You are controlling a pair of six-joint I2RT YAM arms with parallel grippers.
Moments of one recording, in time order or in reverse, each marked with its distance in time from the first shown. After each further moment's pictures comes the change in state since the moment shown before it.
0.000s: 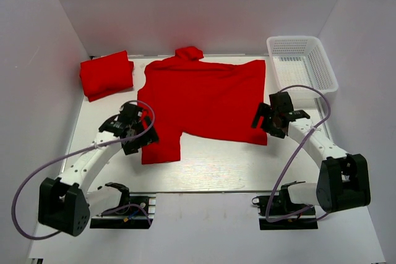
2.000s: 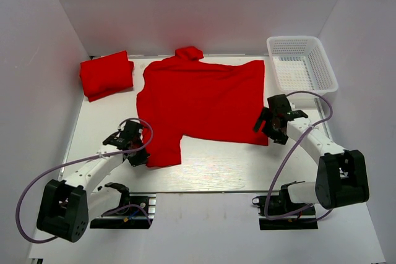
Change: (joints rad) left arm 0.002 -0.092 -0.303 0.148 -0.027 -0.123; right arm 0.000 0.020 -0.016 -0.069 0.074 0.106
